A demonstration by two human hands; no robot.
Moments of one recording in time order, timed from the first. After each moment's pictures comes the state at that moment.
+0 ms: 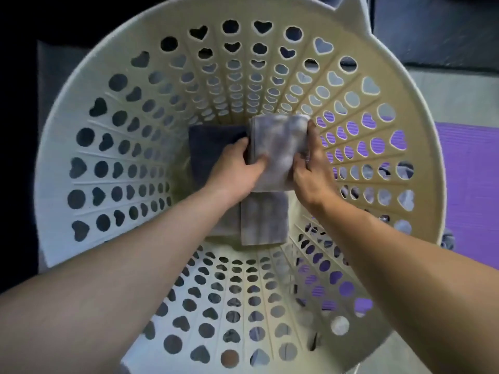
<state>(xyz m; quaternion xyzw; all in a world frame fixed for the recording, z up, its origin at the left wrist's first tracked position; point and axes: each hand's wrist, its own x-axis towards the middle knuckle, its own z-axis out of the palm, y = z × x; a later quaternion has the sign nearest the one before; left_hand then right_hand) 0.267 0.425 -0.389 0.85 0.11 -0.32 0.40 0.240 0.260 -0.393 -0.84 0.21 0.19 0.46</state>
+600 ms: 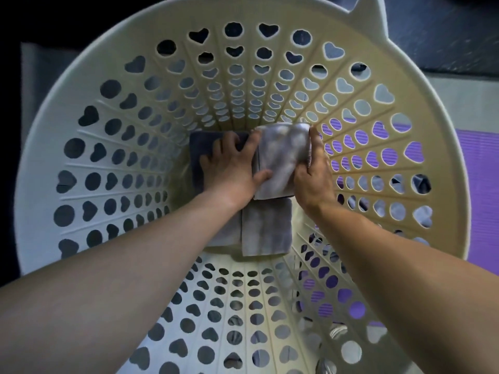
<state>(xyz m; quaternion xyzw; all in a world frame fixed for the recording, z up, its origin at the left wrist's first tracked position) 0.277 0.426 -0.413 0.96 -0.03 -0.26 0.13 0.246 0.258 -0.428 -0.85 0.23 0.16 0.45</state>
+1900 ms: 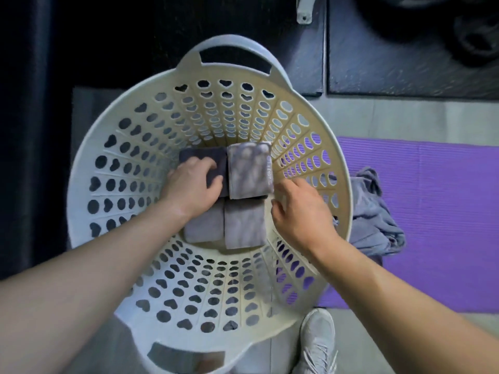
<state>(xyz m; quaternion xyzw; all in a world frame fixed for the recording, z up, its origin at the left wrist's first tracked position) 0.260 0.455 -0.309 0.95 -0.04 -0.24 0.18 0.192 0.231 -0.274 -0.95 0.03 0.20 0.23</state>
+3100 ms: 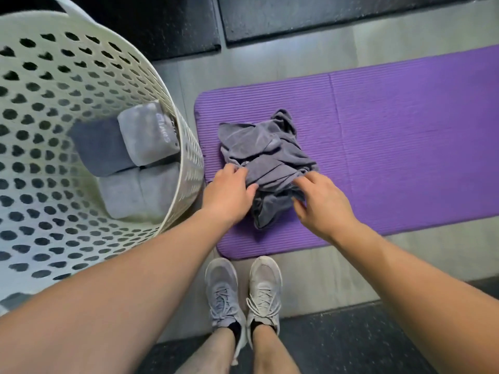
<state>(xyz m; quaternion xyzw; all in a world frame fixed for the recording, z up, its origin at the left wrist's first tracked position) 0.088 0.164 -0.315 0.93 -0.14 -0.33 0.12 0.002 -0.034 -0.303 -0.96 0.05 0.21 0.19</state>
